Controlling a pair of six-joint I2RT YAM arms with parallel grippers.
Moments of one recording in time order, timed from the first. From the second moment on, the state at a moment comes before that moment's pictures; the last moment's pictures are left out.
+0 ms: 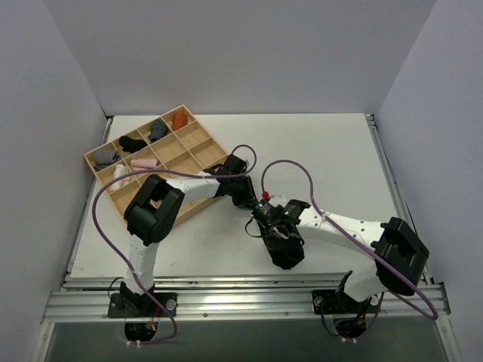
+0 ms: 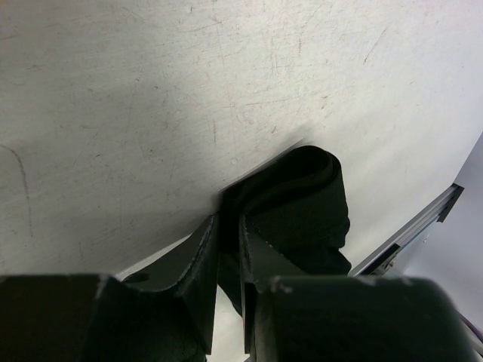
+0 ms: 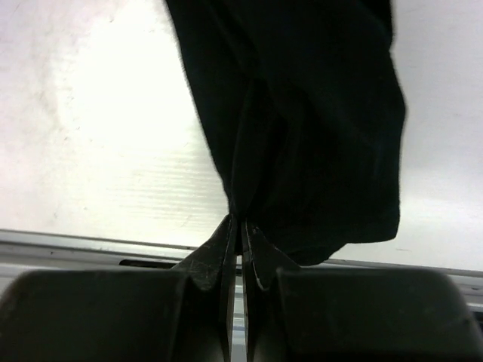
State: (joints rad) left arm -0.67 2.08 1.35 -0.24 0.35 -0.86; right arm 0.94 1.45 0.90 -0.82 0.19 0.83
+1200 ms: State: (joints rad) left arm -0.67 2.09 1.38 -0.26 0.35 -0.83; right arm 1.04 1.47 0.87 -0.74 -0.01 0.82
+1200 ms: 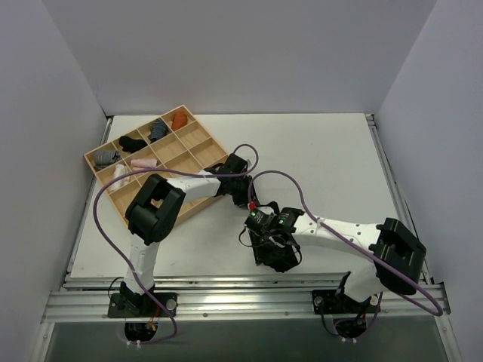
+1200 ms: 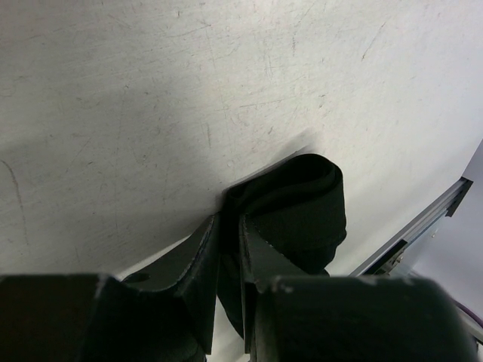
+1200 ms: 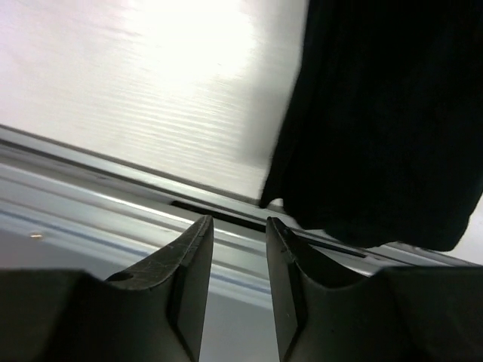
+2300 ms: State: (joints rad) left arm -0.67 2.09 1.38 -0.26 0.35 -0.82; right arm 0.88 1.24 0.56 -0.77 0.18 1.13
